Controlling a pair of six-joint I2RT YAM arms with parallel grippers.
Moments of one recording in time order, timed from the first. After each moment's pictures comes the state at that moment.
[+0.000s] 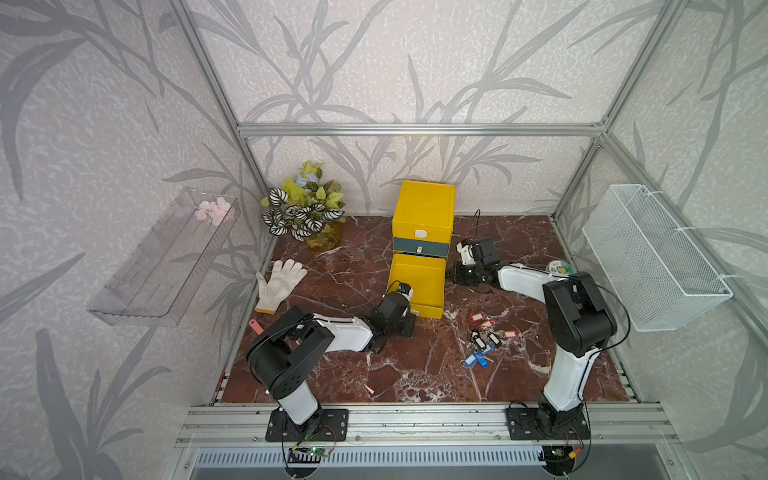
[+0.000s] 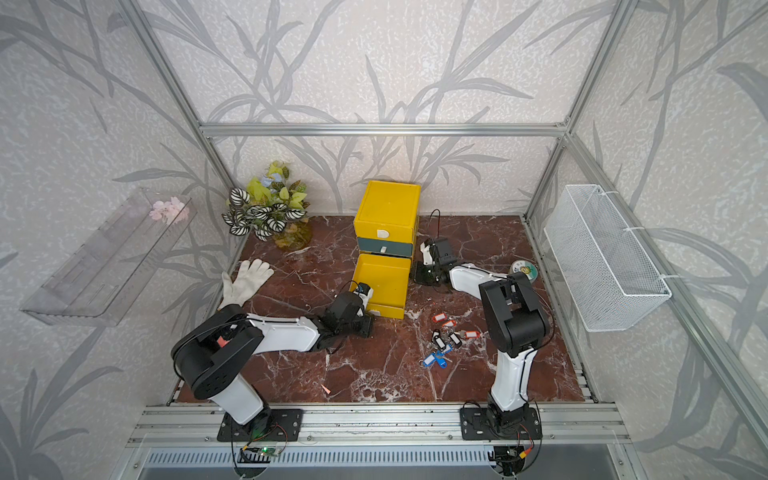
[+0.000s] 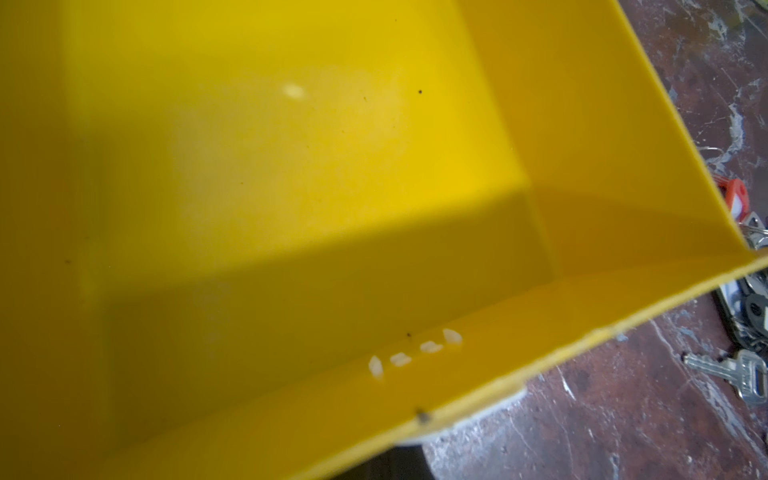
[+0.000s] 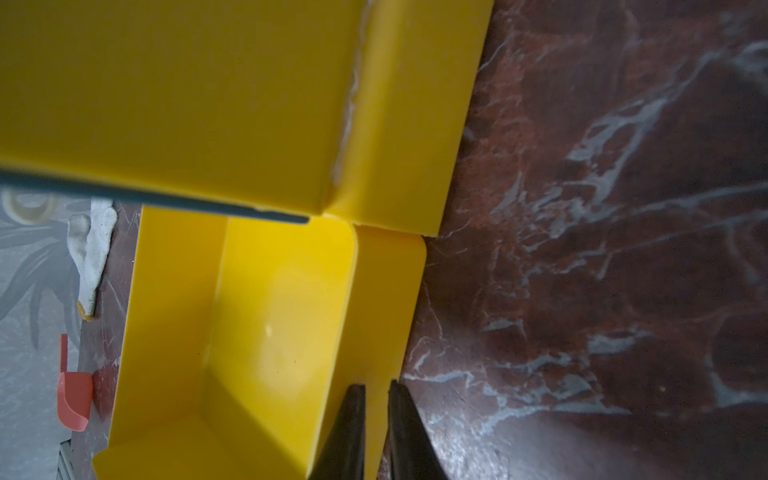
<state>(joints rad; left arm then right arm) -0.73 1.67 0.64 0.23 -0.03 -0.37 0.34 1.90 1.14 -0.12 -0.38 0.51</state>
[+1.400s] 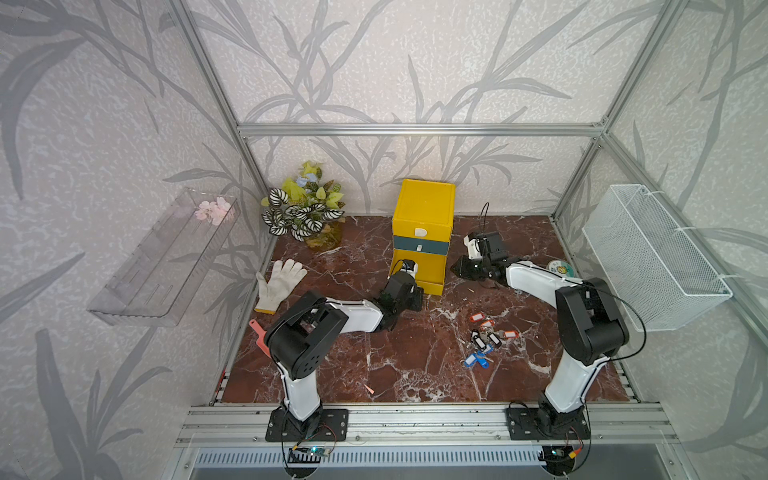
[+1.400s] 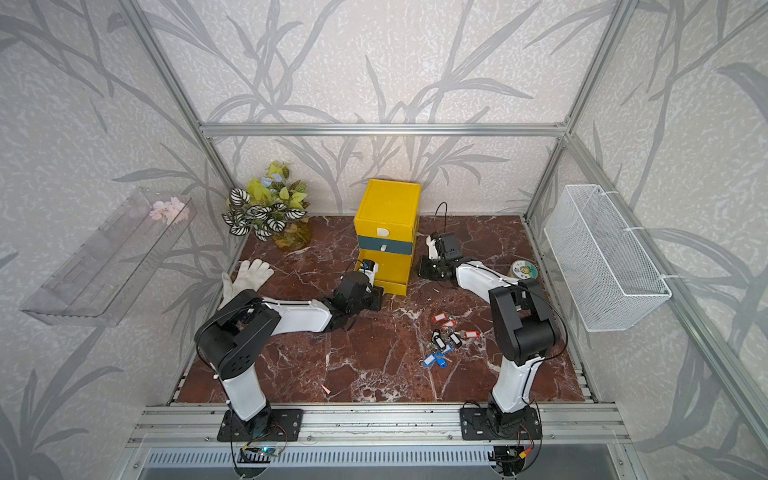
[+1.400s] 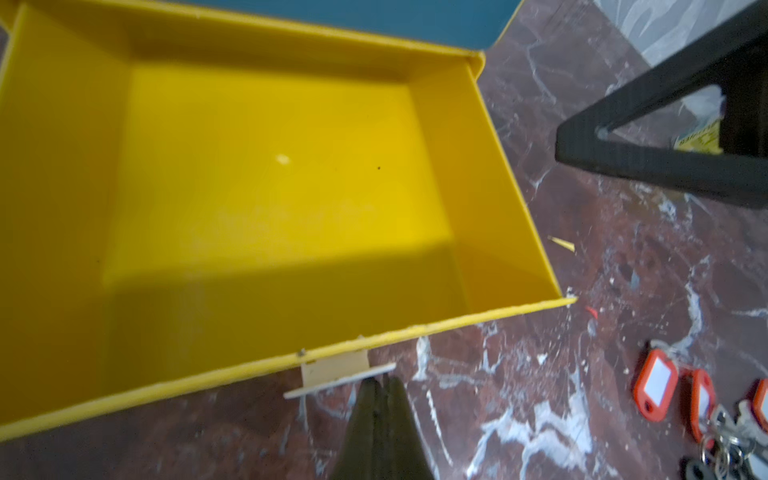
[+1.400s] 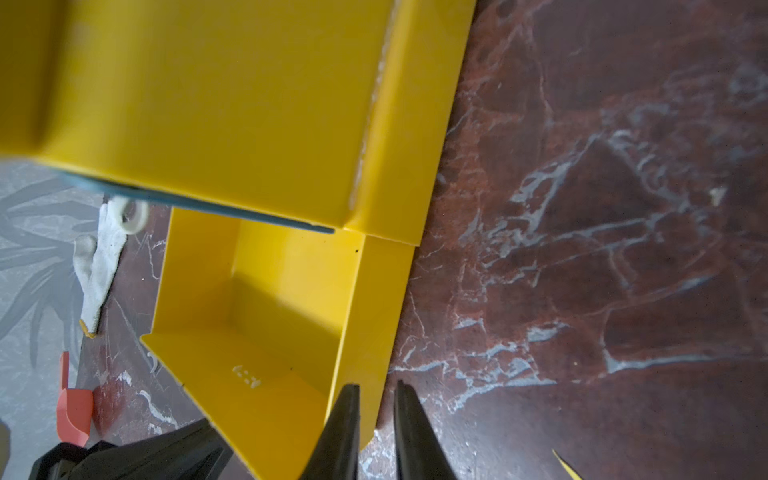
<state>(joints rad) -0.67 1.83 0.87 0.36 -0.07 -0.40 0.30 1.81 1.16 -0.18 -0.34 0.48</state>
